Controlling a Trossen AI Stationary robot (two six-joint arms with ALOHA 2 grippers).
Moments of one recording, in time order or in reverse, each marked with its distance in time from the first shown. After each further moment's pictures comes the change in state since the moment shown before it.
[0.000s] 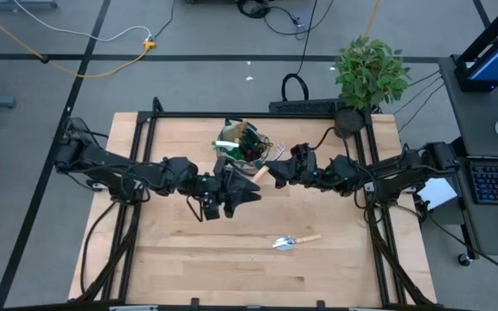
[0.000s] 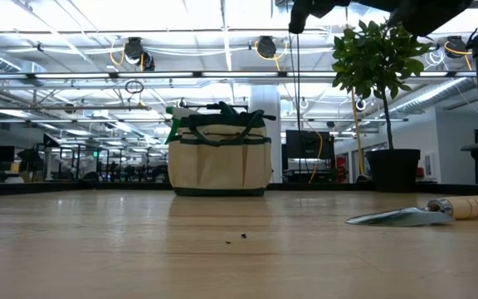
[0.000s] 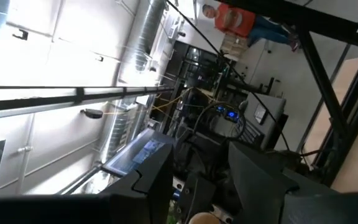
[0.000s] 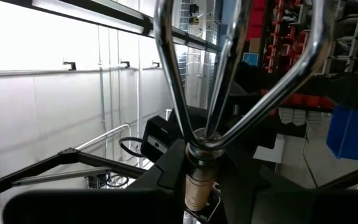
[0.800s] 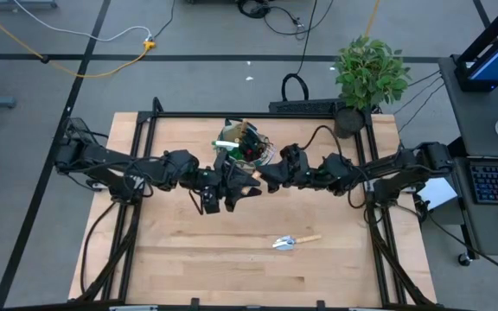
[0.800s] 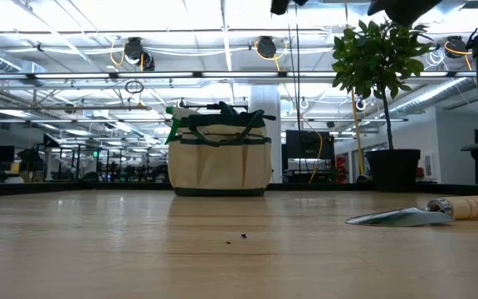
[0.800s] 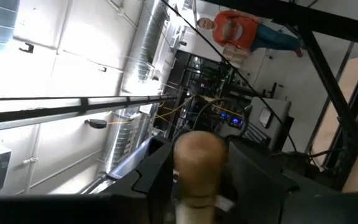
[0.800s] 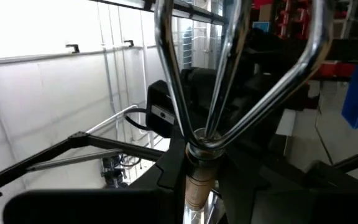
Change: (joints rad) left arm 0.057 0.000 0.000 0.017 0.097 0.021; right arm 0.000 0.063 0.121 -0.047 -0.103 0.060
